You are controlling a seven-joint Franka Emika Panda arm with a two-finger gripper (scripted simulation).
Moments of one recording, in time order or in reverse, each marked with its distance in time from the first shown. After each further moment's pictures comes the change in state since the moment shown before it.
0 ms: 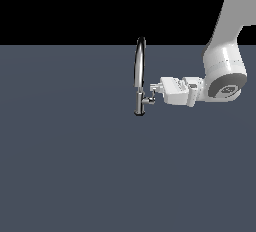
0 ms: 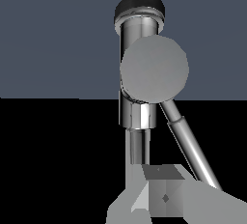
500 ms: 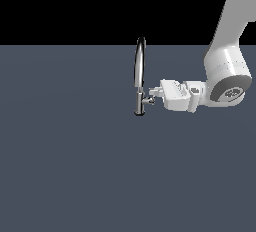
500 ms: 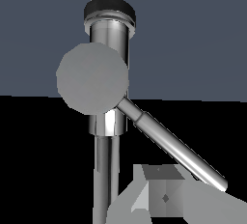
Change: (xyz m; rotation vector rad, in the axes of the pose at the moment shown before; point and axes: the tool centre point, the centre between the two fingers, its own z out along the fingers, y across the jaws) arm 0.005 0.027 0.002 -0.008 -0.004 -0.015
